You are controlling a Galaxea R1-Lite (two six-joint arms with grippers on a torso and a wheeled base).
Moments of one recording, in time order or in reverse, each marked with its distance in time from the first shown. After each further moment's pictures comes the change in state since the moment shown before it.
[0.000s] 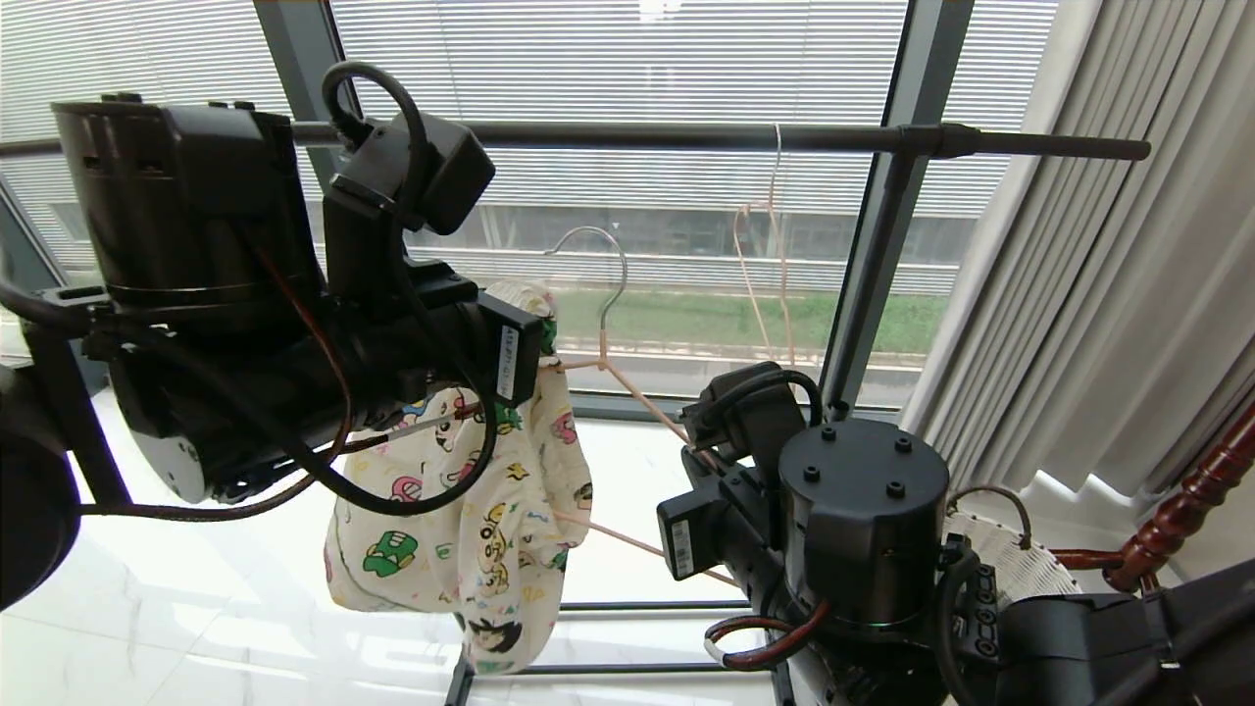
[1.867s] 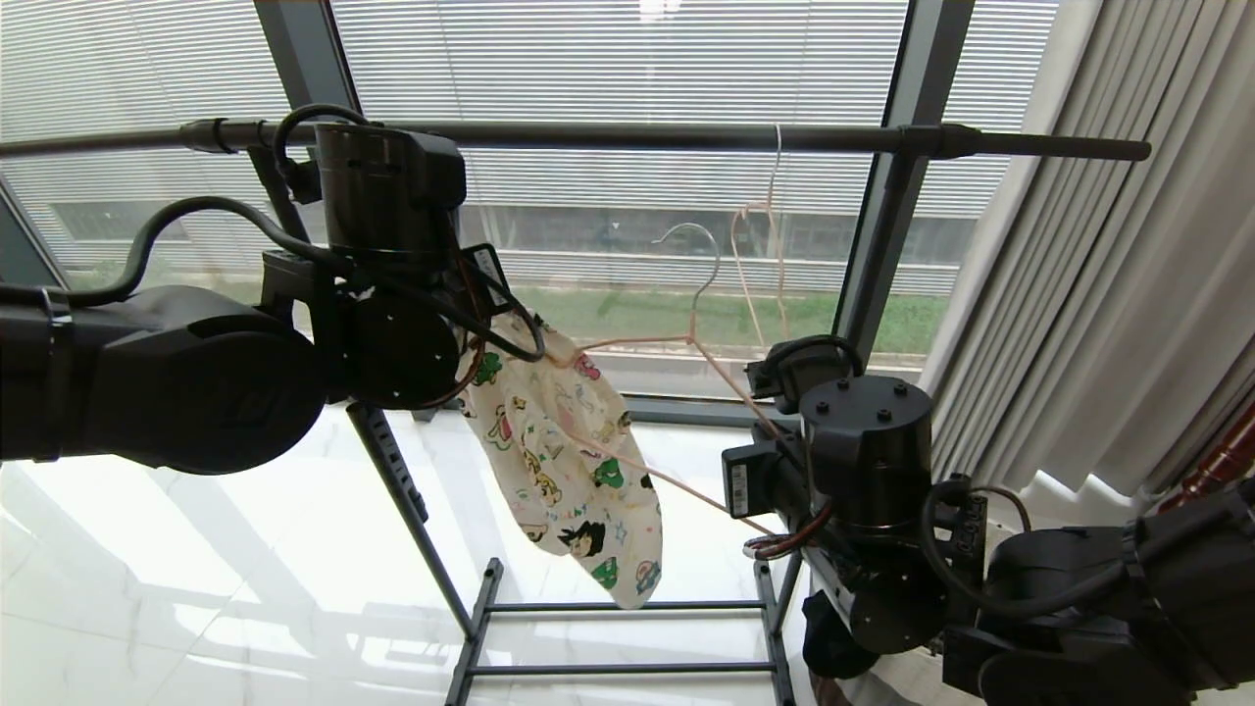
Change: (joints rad) left arm 0.087 0.247 -0.226 0.046 0.665 -0.527; right arm -0.160 0.004 -0.022 0.096 -0.081 0.063
